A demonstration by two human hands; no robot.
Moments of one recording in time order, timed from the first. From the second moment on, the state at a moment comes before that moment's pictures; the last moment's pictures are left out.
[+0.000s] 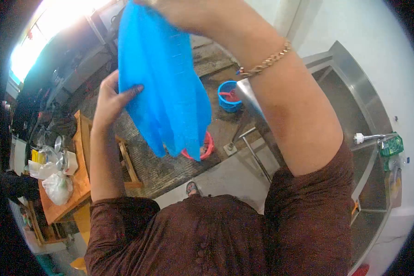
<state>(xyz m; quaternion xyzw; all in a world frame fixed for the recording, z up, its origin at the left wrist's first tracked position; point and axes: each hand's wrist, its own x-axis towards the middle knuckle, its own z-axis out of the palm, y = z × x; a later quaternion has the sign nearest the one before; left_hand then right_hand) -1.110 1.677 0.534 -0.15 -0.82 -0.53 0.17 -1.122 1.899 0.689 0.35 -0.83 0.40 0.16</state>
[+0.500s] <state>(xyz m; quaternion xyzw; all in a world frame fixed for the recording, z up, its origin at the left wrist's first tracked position) -1.133 1.469 0.418 0.08 -0.90 -0.43 -0.05 -1.274 1.911 0.512 0.21 -0.93 0.31 0.00</state>
